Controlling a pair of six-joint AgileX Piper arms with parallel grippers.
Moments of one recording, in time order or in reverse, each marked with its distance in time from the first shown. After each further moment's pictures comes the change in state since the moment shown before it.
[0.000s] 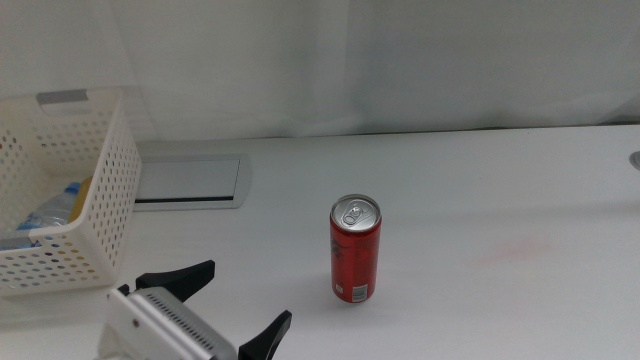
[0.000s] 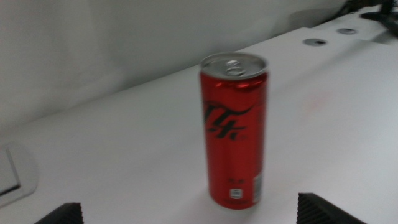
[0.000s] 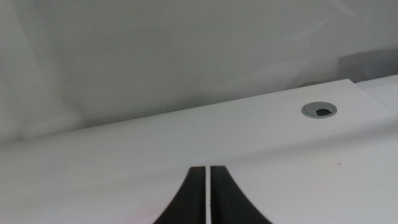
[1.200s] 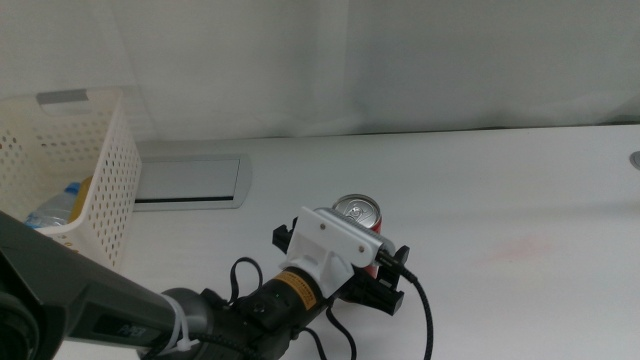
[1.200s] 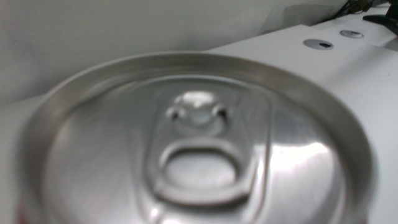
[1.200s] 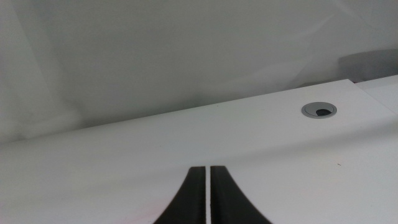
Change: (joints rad) left arm 0.000 0.791 -0.593 0.106 -0.153 -0.182; right arm 0.000 0.000 0.000 0.000 0.000 -0.002
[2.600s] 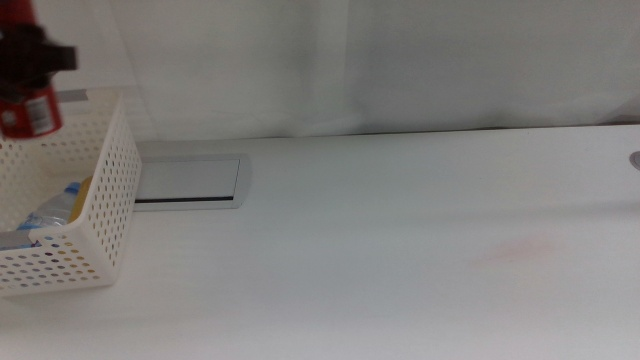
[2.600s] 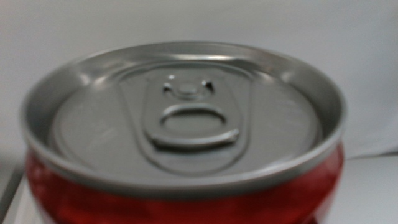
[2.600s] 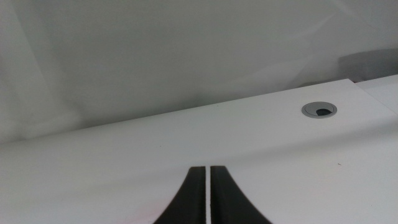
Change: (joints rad) left arm 0.875 -0.610 -0.475 -0.126 1.312 0.333; right arm 0.000 0.000 0.000 0.000 0.000 0.002
